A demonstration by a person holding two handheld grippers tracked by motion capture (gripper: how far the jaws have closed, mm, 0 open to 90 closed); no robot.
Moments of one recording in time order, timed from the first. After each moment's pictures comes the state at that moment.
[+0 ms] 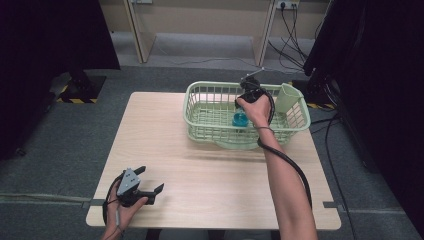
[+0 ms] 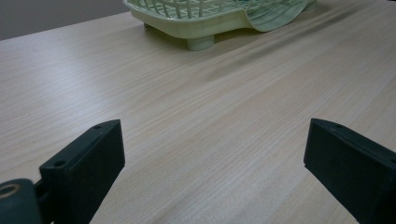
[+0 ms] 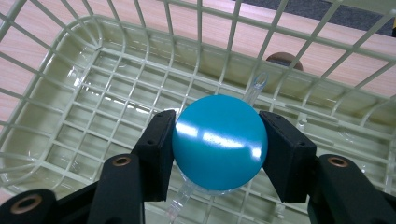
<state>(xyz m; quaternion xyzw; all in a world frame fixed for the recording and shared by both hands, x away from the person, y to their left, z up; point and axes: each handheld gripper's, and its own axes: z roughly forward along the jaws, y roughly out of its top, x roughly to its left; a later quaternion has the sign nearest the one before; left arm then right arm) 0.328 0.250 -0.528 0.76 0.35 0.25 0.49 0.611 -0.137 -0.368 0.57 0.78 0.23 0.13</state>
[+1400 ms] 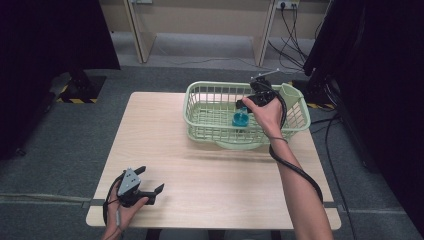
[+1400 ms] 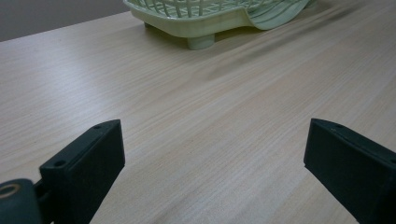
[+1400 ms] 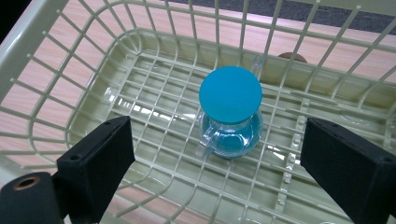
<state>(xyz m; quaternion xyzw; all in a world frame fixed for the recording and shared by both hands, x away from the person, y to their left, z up) 0.327 0.249 -0.528 0.76 0.35 0.25 0.49 0.566 -0.158 -0.336 0.57 0.76 0.29 0.11</state>
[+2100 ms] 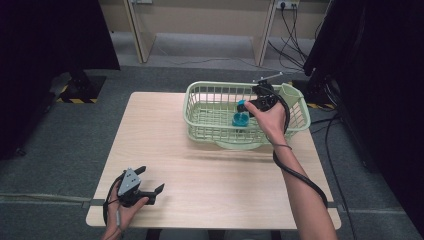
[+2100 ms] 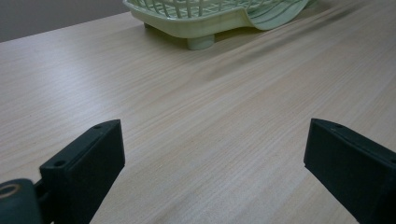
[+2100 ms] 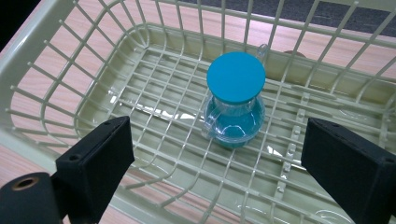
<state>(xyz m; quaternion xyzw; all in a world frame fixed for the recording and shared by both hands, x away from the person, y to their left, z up) 0.327 0.249 -0.528 0.76 0.35 0.26 0.49 0.546 -0.164 -0.334 0.56 0.77 0.30 0.12</state>
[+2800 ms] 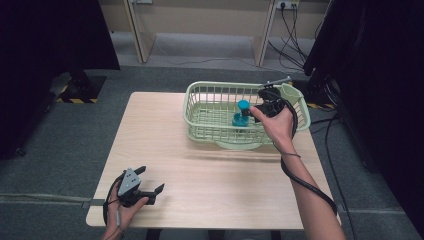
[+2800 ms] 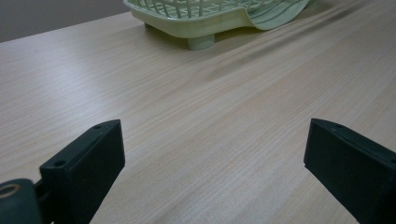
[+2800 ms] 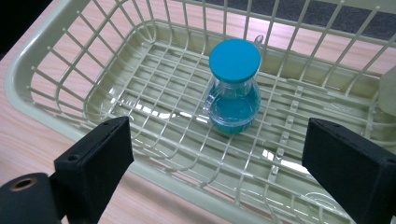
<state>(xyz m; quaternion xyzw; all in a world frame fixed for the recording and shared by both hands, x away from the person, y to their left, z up) 0.327 0.249 -0.528 0.76 0.35 0.26 0.49 0.518 -0.176 -0.327 0.54 0.77 0.31 0.13</state>
